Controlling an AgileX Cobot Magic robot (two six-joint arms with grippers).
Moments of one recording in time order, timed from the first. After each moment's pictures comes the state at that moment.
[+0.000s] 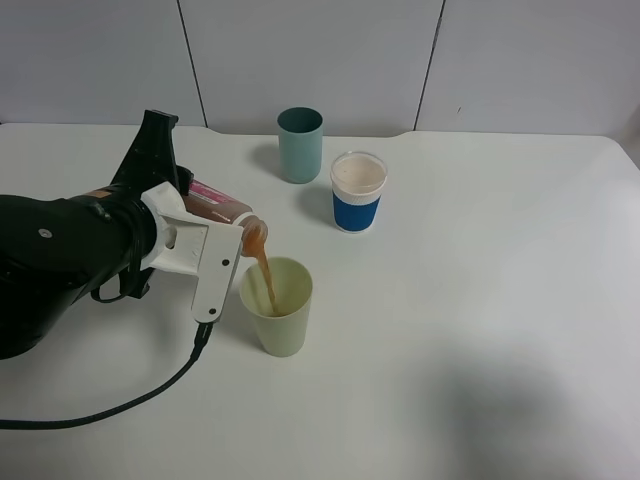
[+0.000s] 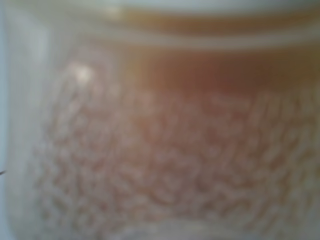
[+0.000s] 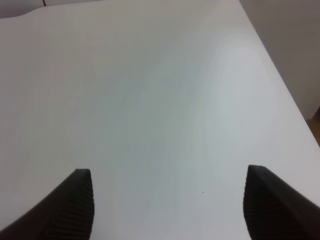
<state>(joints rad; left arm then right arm) -0.98 1.51 -0.55 -1.51 -0.89 2.69 -0.02 0.00 -0.50 -0.13 1.06 0.08</state>
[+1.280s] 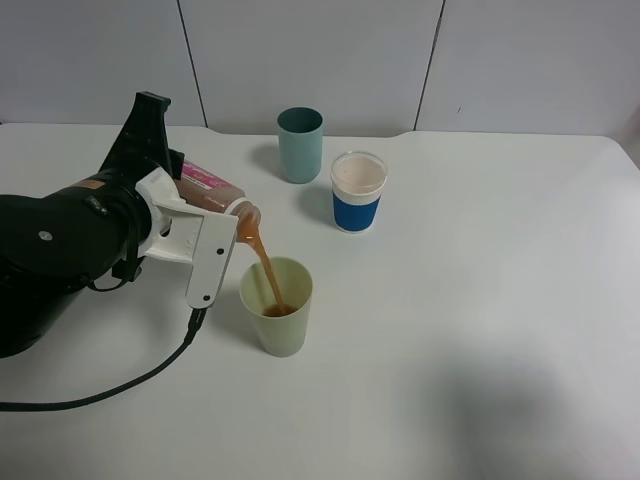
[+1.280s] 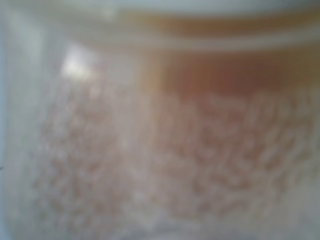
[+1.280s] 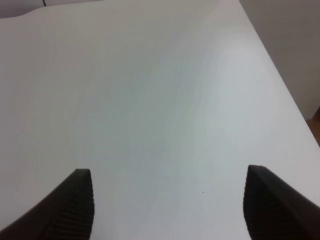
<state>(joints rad) -0.98 1.51 -0.55 -1.45 -0.98 2.69 -0.02 0.00 -0.50 -0.13 1.06 0.08</state>
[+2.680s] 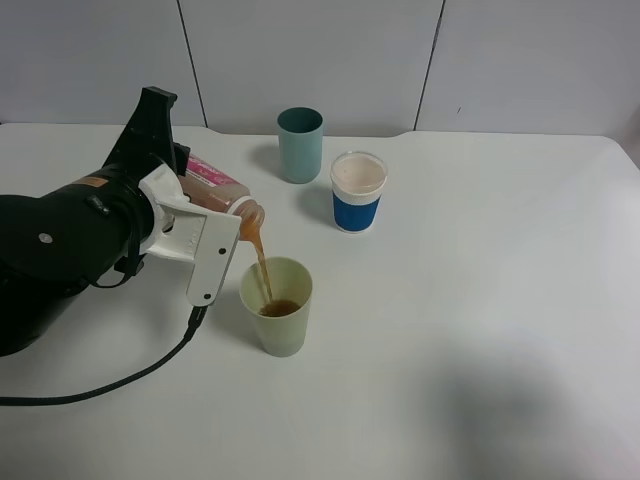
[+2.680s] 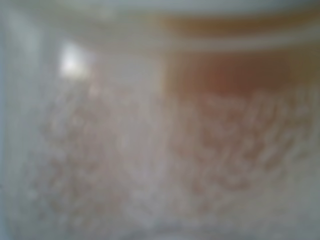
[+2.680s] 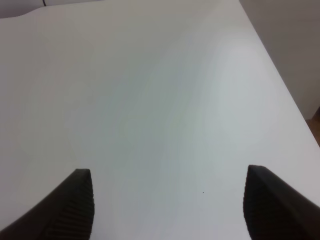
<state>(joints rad) -0.98 1.51 -0.55 -1.40 -0.98 2.69 -0.02 0.00 -0.50 -0.13 1.06 0.08</state>
